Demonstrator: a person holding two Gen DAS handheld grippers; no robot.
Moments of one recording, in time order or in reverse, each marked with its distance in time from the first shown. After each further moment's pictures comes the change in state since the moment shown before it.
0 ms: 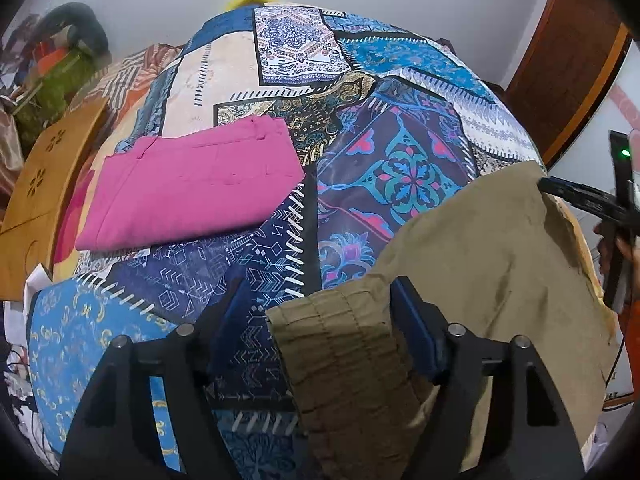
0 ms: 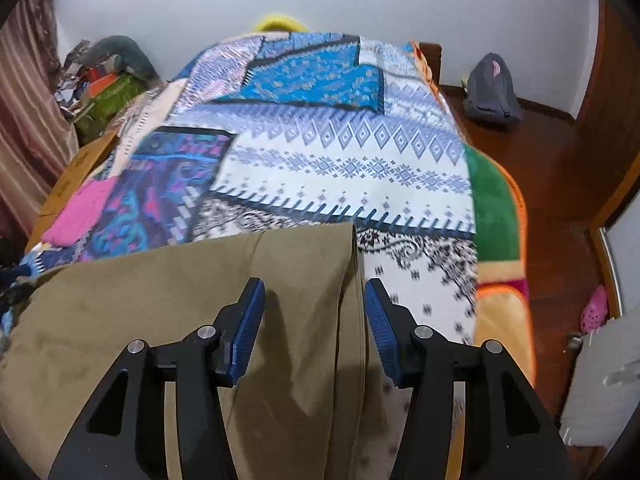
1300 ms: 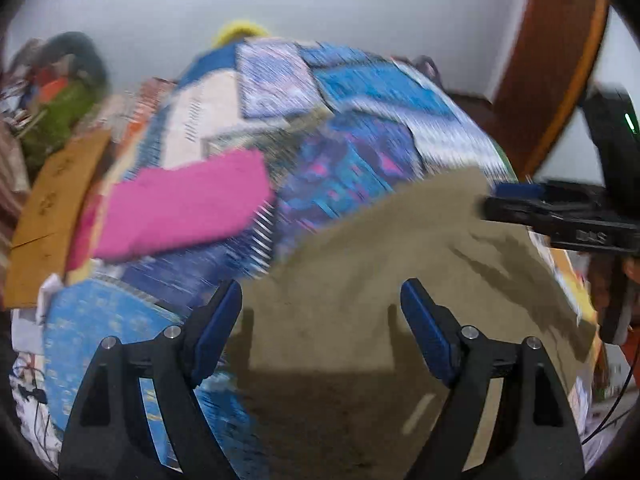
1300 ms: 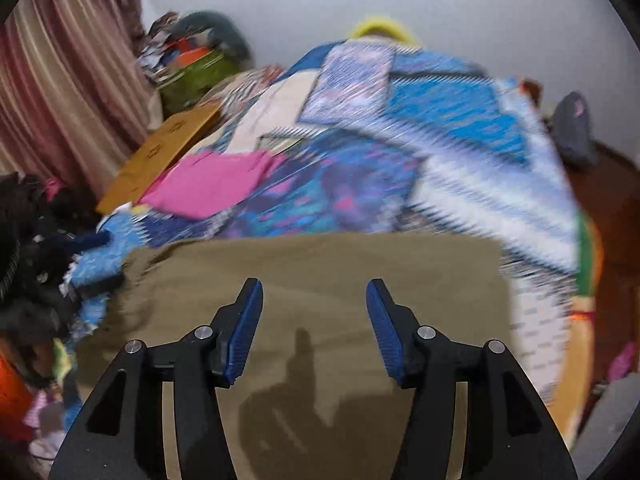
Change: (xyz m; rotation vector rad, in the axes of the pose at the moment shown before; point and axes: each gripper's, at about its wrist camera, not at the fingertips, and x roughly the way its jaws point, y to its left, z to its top) left arm -0.047 -0.045 -0.015 0.066 -0.075 -0.012; right arm -0.043 0.144 -0.015 -0.186 0.058 0.272
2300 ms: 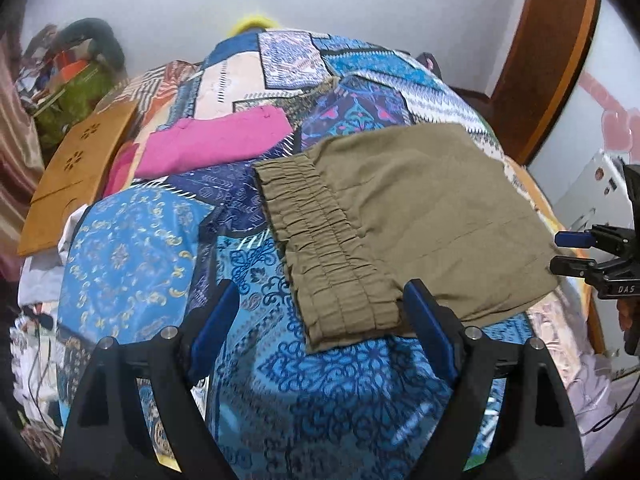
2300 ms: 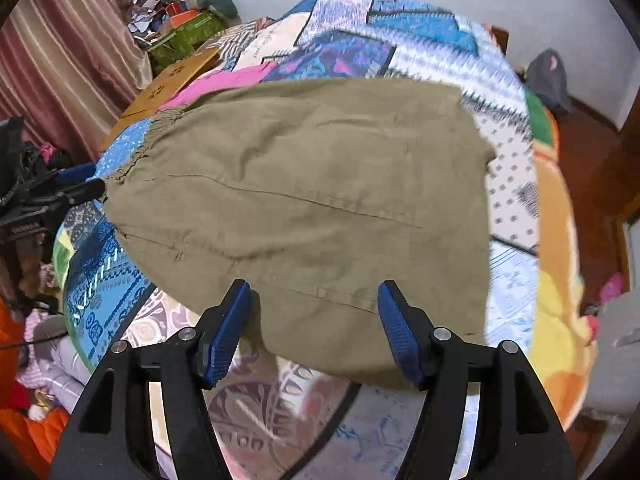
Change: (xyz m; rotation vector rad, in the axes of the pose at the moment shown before) left arm -0.088 0.016 -0.107 -0.060 -0.024 0.011; right arm -0.089 0.019 -0.140 0.012 0.053 -0.112
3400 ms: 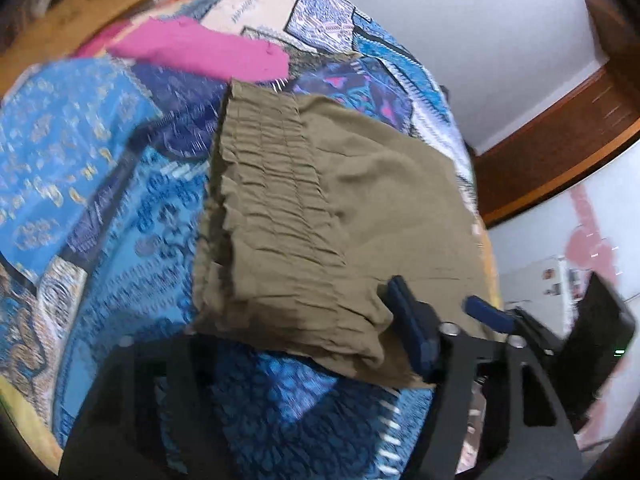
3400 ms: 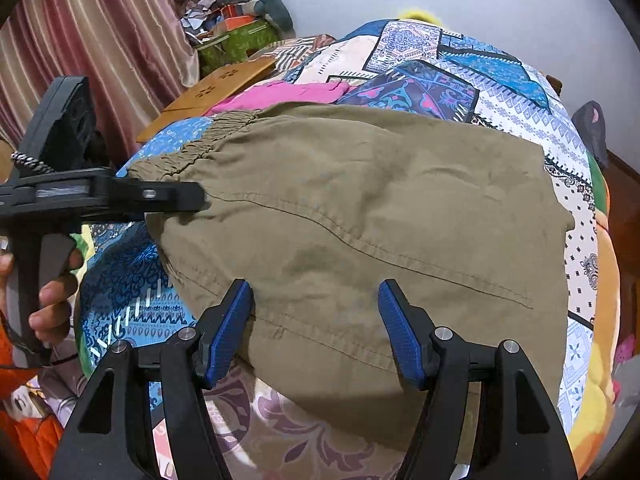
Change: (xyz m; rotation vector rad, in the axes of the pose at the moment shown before) left arm 0.056 0.000 0.004 -0.409 0.087 -0.212; right arm 0.046 0.054 0.016 -0.125 -0.067 0.099
